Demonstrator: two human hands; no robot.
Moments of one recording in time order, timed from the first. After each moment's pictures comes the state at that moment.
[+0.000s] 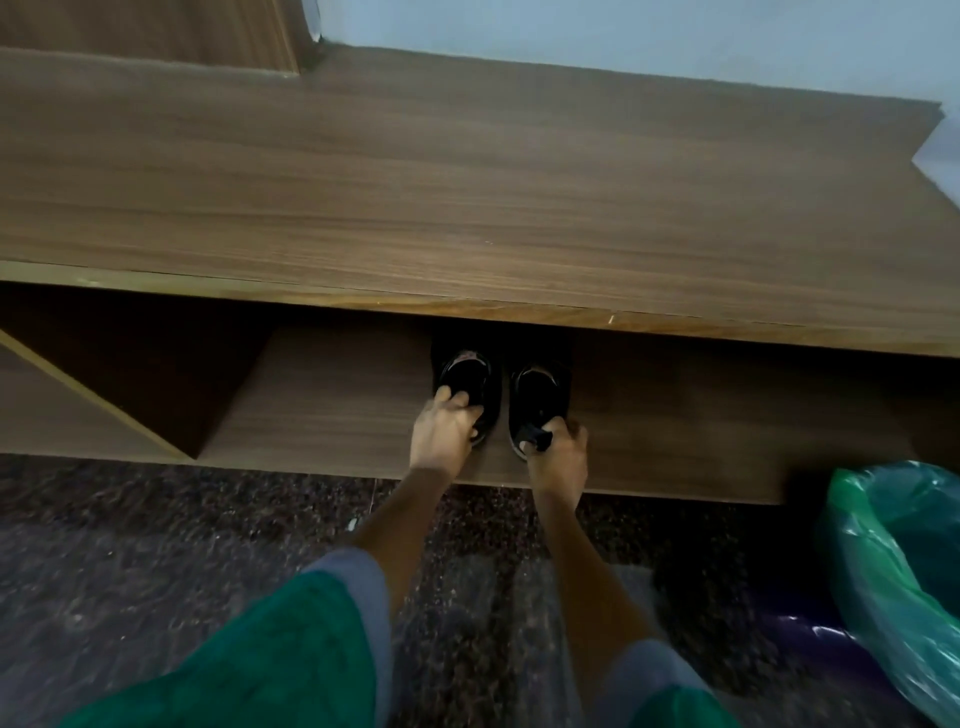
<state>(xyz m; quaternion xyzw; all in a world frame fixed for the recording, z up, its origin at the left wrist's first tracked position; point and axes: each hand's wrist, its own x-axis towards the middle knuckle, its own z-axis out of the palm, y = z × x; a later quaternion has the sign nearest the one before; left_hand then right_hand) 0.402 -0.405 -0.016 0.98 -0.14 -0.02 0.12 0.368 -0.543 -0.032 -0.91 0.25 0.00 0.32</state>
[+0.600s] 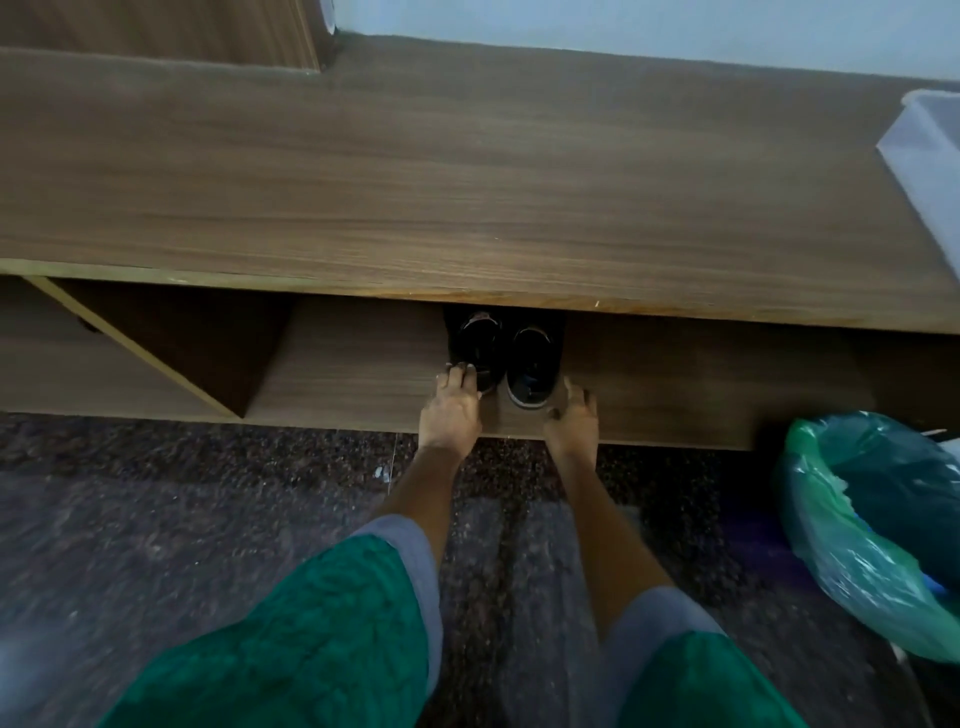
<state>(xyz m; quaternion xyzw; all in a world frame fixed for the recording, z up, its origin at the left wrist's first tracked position) 0.353 -0.398 0.046 0.98 -0.08 -0.12 0.16 0.328 -0.548 0.044 -0.89 0.25 0.05 0.39</state>
